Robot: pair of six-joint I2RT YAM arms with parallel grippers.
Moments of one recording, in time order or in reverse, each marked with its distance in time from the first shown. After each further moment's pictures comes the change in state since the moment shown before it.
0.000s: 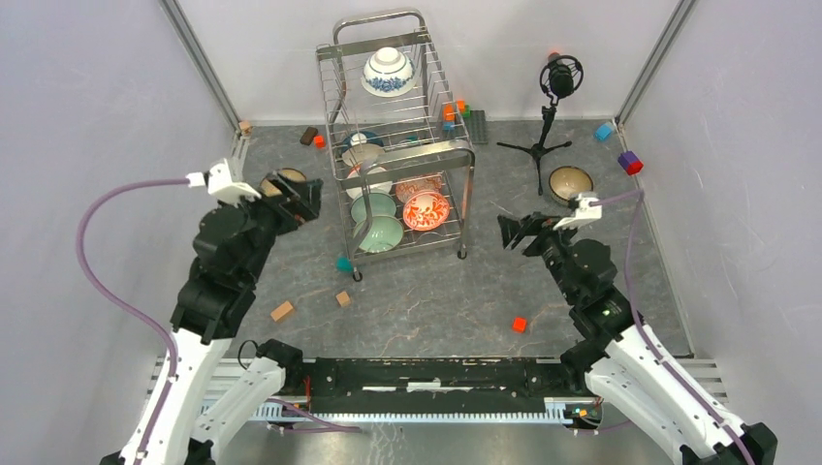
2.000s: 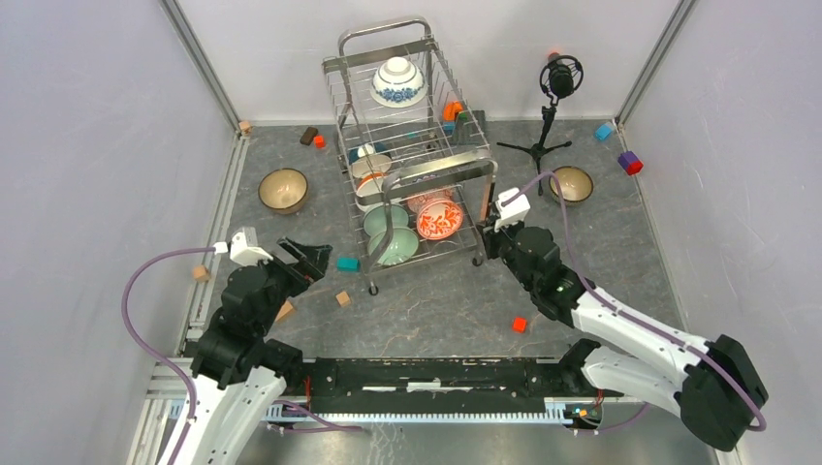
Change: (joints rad) left arm 0.000 -0.435 -0.507 -0.186 0.034 -0.246; right arm 0.208 0.396 -0.009 0.206 0.051 -0.363
